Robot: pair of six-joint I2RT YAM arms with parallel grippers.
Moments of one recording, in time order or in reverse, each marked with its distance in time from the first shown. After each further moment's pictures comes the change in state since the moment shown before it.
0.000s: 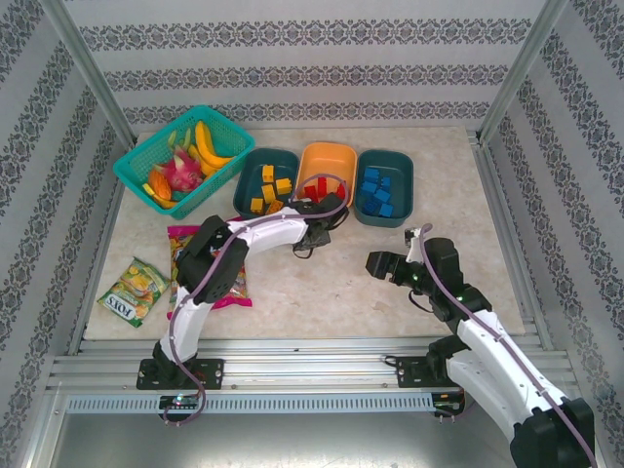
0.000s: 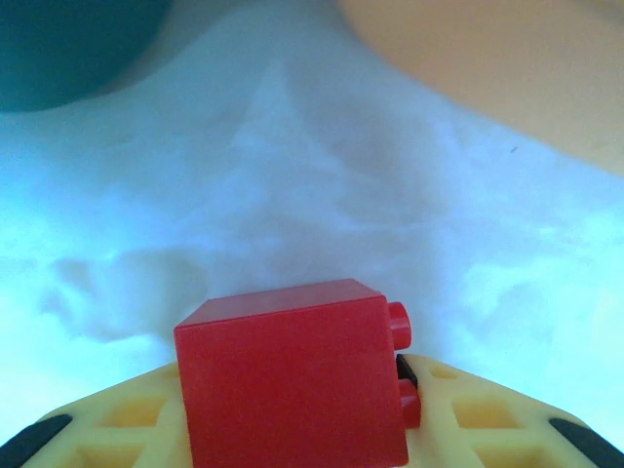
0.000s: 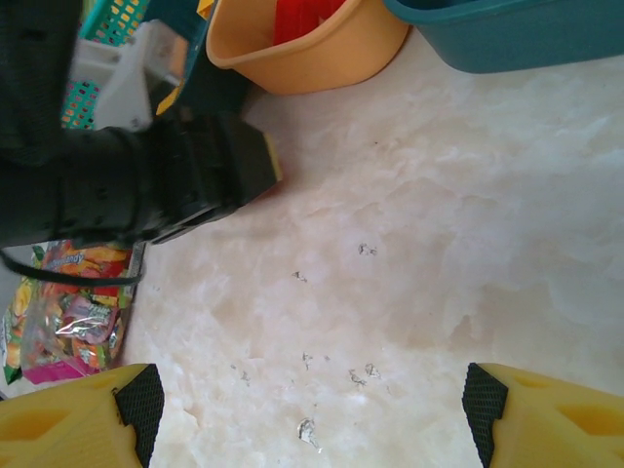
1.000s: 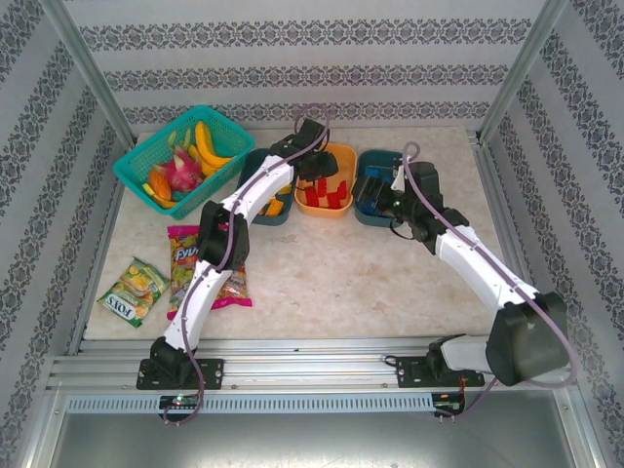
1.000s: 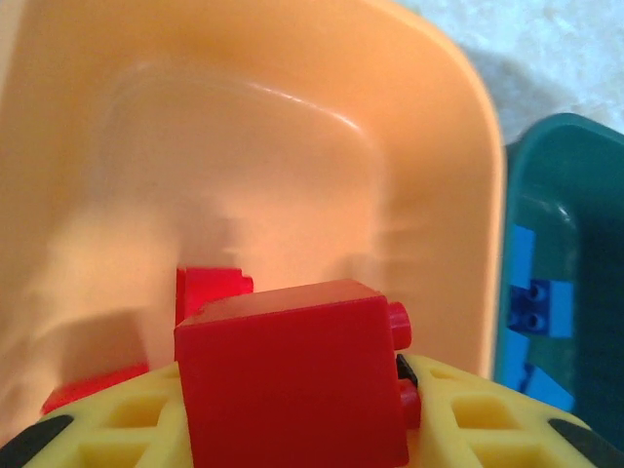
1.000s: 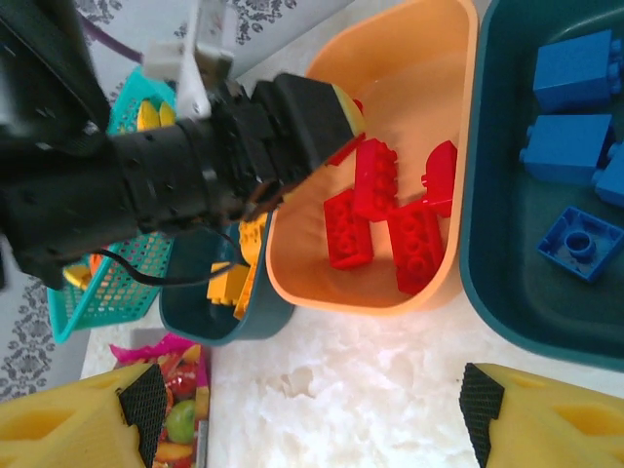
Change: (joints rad) left arm 0.272 0.462 0.912 -0.026 0.420 0.342; right arm -0.013 0.606 0.584 0.076 0.080 0.122
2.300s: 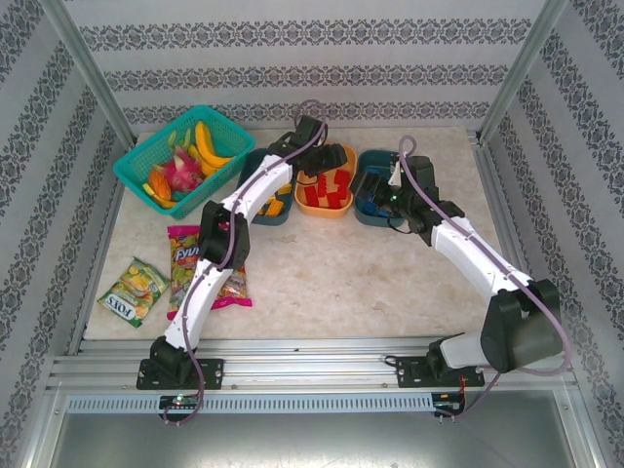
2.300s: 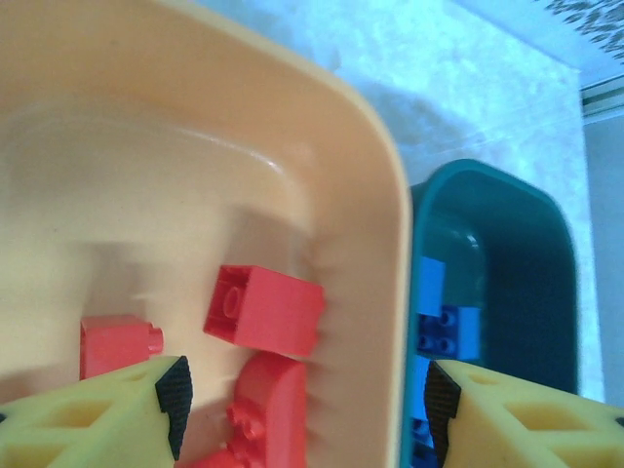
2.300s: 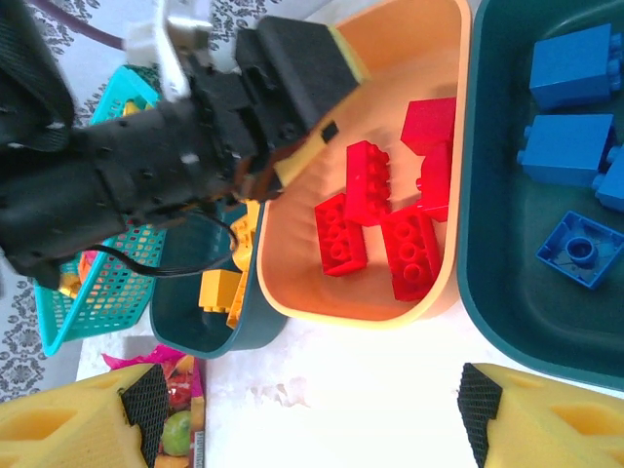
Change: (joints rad) left arm 0.010 0.000 0.043 0.071 0.090 -0.058; right arm 0.000 0.046 0.043 -0.026 0.002 -0.005
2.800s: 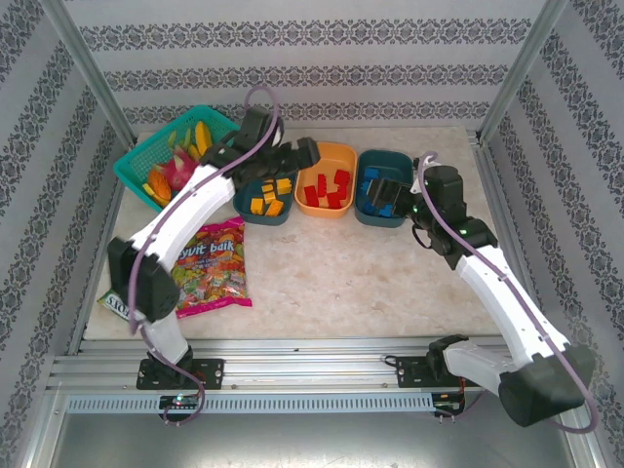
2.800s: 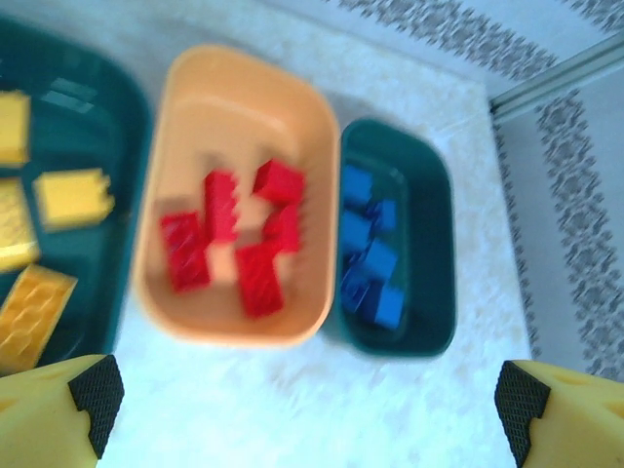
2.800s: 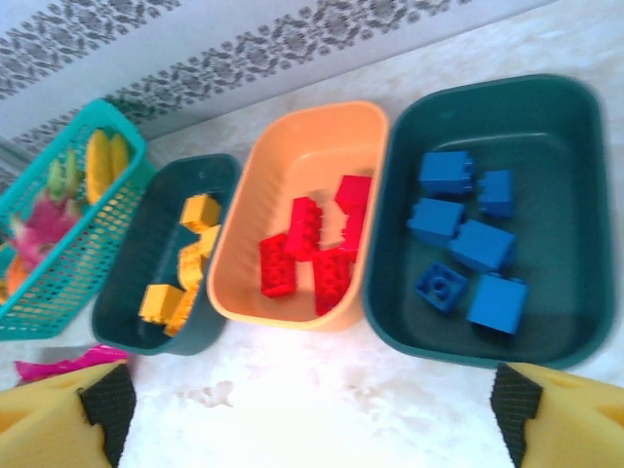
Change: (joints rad) left arm 0.000 -0.860 -0.797 -0.018 -0.085 0.060; right arm -0.002 -0.295 -0.013 -0.226 0.213 -0.214
